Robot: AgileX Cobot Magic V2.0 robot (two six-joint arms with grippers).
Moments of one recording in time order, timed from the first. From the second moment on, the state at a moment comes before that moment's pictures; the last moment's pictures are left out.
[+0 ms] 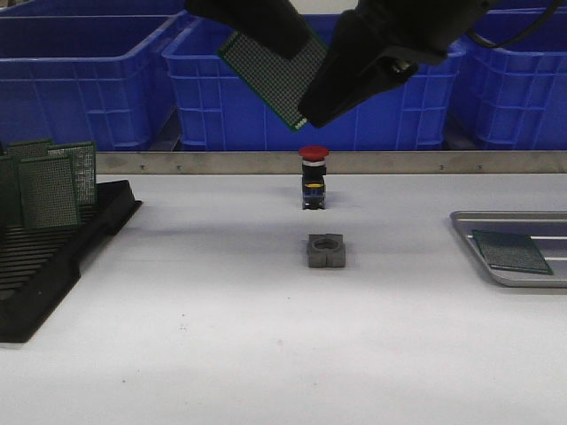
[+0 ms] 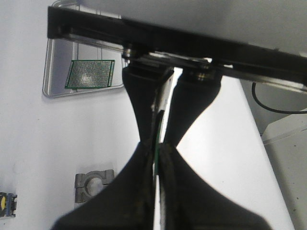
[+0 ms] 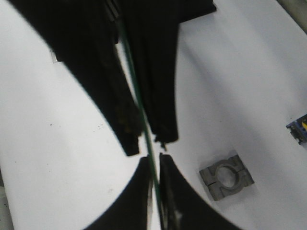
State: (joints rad) left arm -0.42 1.83 -1.66 -0.83 1.26 1.51; right arm 0.44 1.50 -1.08 0.75 0.57 -1.15
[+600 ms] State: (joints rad) left arm -0.38 1.83 -1.73 -0.83 1.23 1.48; right arm 0.35 1.50 -1.00 0.79 0.60 -1.05
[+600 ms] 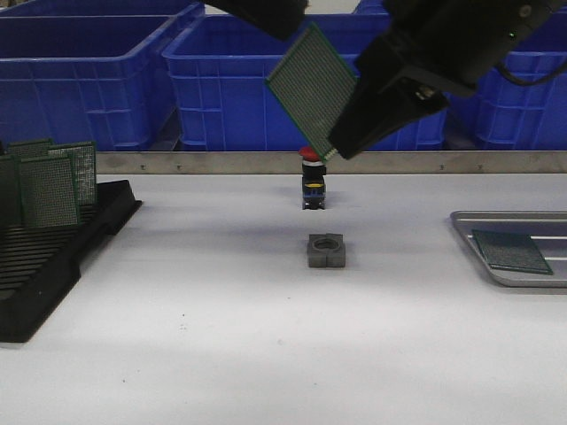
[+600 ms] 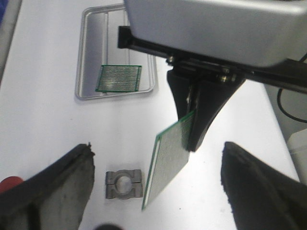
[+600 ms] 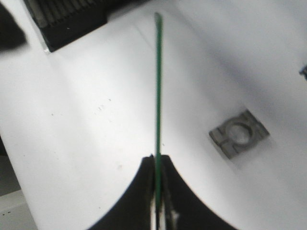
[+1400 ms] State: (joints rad) left arm -0.34 1.83 -1.75 -0.83 1.23 1.48; right arm -0.25 1.73 -0.97 0.82 0.67 -0.89
